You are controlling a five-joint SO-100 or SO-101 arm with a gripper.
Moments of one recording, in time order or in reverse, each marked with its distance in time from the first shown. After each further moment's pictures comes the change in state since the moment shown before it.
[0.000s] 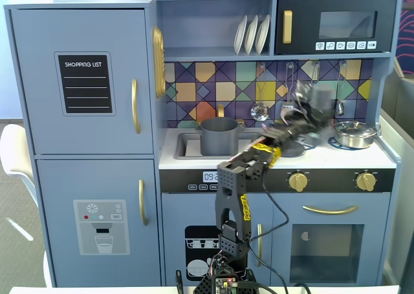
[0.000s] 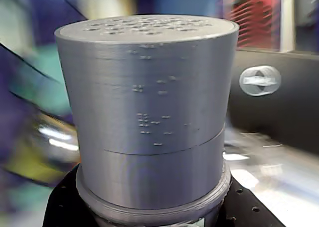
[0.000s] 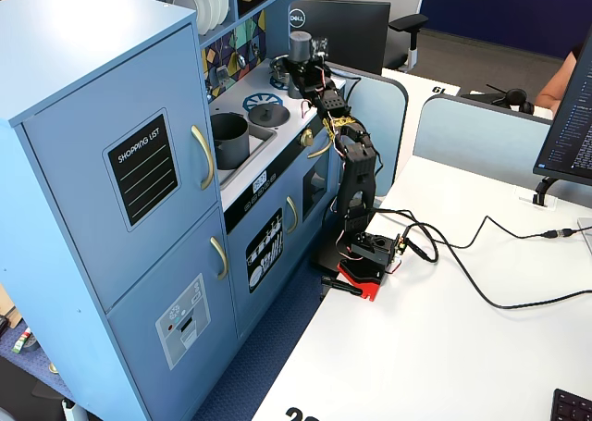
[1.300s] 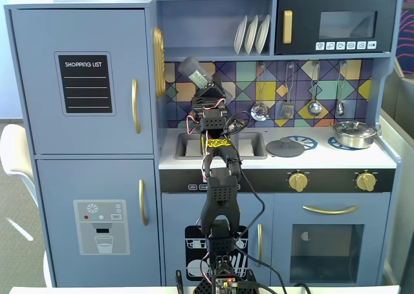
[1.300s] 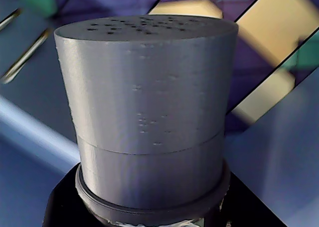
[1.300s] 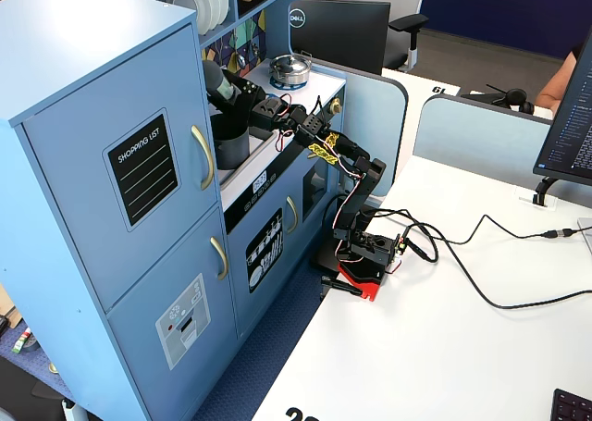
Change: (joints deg) arm -46.8 14.9 2.7 6.8 130.7
